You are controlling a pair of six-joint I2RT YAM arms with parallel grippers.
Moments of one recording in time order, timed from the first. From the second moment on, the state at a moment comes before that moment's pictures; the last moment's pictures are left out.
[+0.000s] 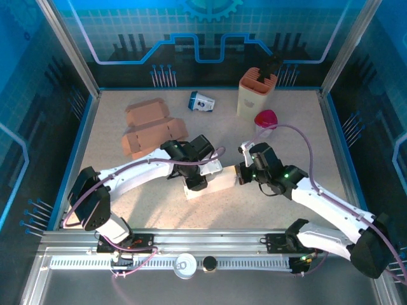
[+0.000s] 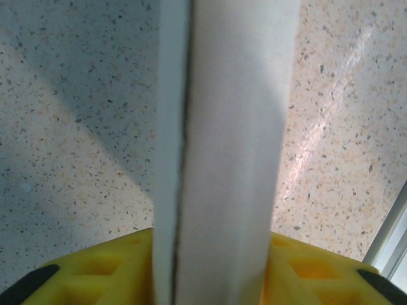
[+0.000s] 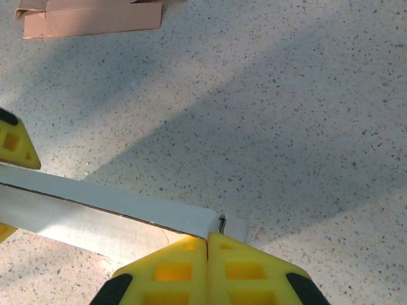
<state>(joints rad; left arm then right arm) -0.81 1.58 1.23 -0.94 0.08 0.32 0.67 1.04 0.73 -0.46 -0.01 0.31</state>
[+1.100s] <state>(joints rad) -0.81 1.08 1.09 -0.92 -0.15 -0.35 0.83 1.09 0.75 -0.45 0.24 0.45</state>
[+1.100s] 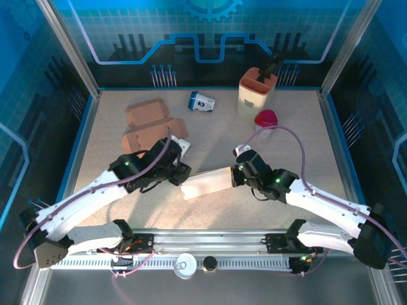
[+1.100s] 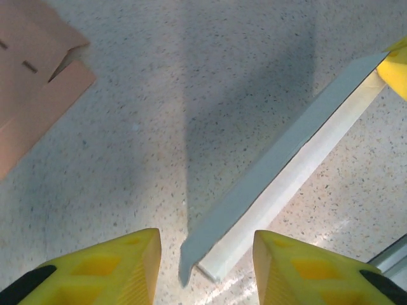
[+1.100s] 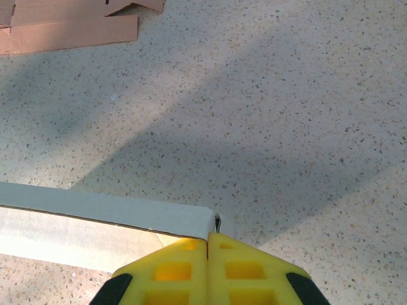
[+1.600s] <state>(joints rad) -0.81 1.16 1.02 -0.97 -0.15 -0.46 0.83 1.09 0.76 -0.47 0.24 0.46</state>
